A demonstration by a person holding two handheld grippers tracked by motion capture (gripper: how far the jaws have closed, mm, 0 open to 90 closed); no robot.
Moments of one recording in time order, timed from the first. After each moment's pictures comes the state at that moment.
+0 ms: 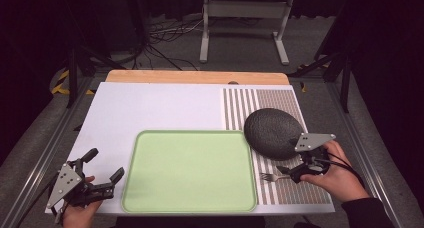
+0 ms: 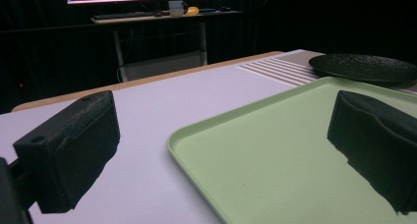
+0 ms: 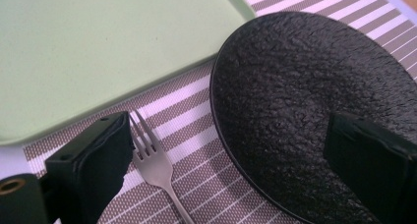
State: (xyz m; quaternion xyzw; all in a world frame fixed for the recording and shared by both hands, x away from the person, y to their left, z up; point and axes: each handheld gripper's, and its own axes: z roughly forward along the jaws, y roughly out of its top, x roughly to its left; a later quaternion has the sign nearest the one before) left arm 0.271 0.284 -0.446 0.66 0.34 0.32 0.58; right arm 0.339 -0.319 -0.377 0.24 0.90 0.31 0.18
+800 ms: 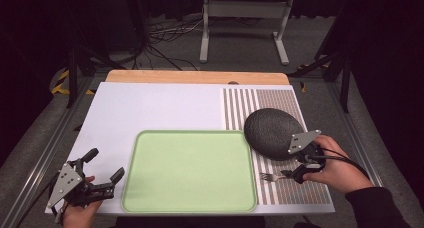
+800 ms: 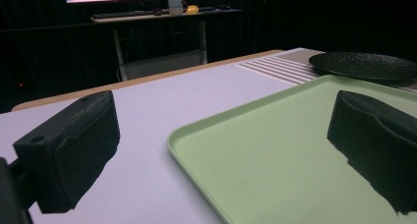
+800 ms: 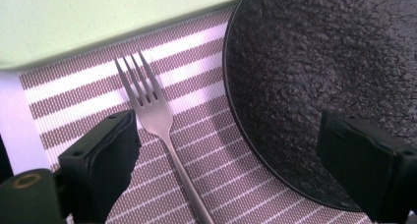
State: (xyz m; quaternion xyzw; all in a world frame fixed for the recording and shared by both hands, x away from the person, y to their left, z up) left arm 0.272 0.284 -0.447 0.67 0.34 0.32 0.58; right arm 0.350 -0.314 -0.374 0.18 0.95 0.20 0.14
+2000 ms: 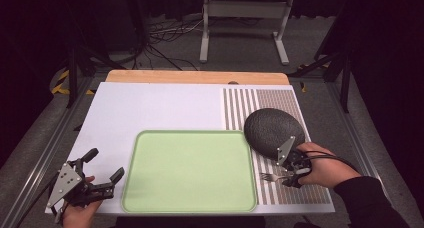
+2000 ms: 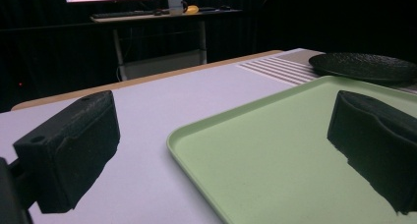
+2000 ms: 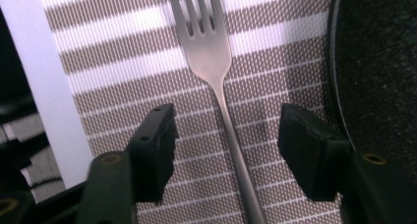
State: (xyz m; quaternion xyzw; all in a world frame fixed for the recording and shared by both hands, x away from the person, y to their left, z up) left arm 0.272 0.284 -0.446 0.66 0.34 0.32 0.59; right arm 0.358 -0.296 -0.407 0.11 0.99 0.05 0.02
